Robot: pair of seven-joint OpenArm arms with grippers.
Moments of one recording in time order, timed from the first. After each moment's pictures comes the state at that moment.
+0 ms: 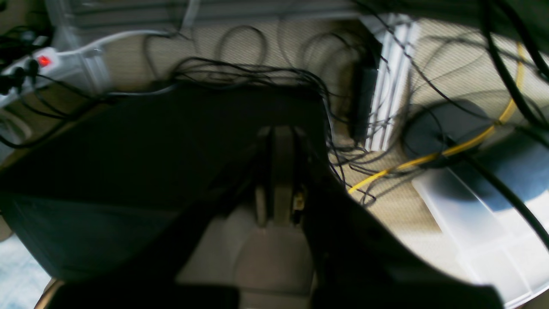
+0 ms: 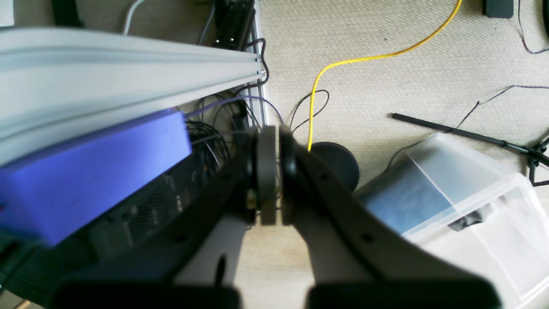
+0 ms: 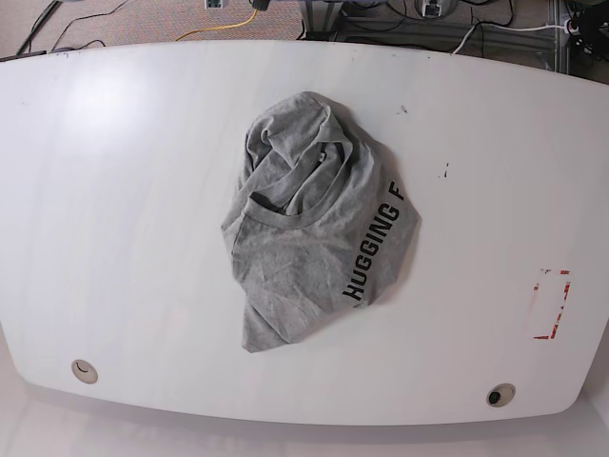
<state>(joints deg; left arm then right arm) 28.8 1.7 -19.4 42.4 20.8 -5.0 3.3 -42.1 -3.2 11.0 62.7 0.9 13.5 -2.9</state>
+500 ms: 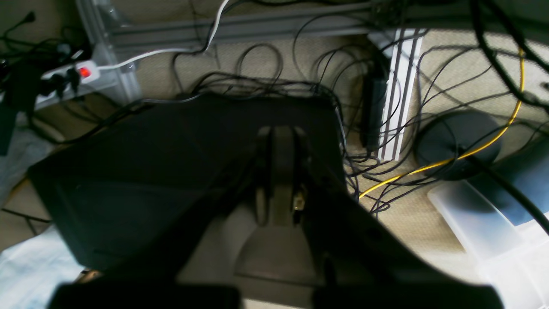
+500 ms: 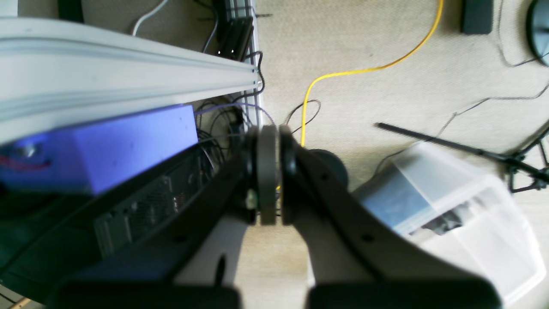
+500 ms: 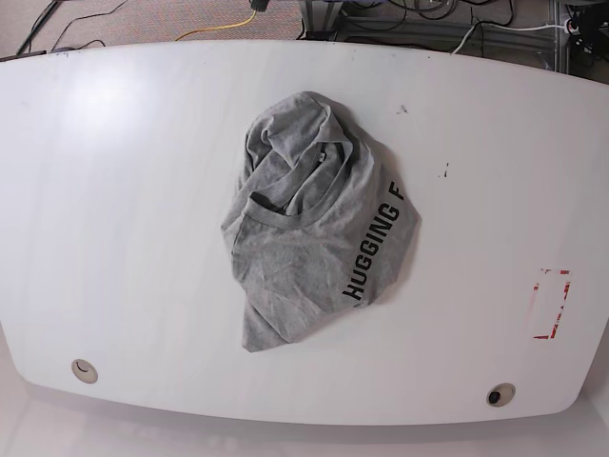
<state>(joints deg) 42.2 4.3 -19.4 62.8 20.7 -5.7 3.3 -51.9 -3.8 10.9 76.5 0.9 13.5 -3.5</state>
